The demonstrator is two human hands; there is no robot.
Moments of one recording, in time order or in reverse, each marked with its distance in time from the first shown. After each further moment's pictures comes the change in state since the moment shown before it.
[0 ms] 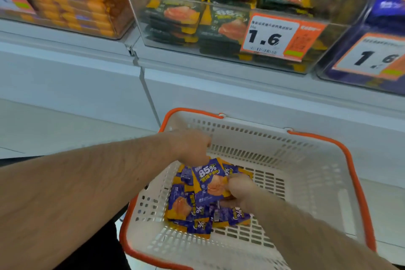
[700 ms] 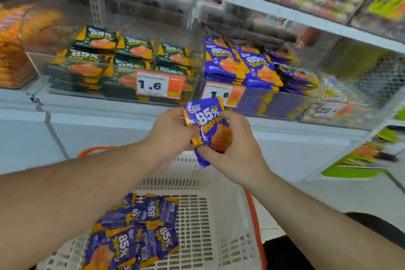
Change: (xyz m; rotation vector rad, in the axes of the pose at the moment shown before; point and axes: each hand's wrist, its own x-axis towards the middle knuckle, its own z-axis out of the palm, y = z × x) left_hand -0.049 0.156 -0.058 -1.415 0.548 0.376; right_hand -0.191 -0.041 -0.148 -0.443 0.783 -1.114
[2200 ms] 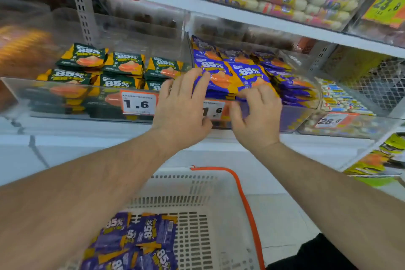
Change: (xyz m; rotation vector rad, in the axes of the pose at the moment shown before) left_hand 0.072 0.030 0.018 1.303 0.348 0.897; right_hand 0.104 0.049 -0.032 -0.309 0.620 -0.490
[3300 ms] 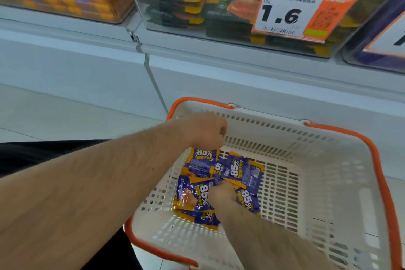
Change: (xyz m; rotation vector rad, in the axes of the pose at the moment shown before) left_hand -0.158 -0.132 0.020 -0.104 -1.236 -0.351; right_hand -0.323 -0.218 0.157 0.186 -1.535 1.402
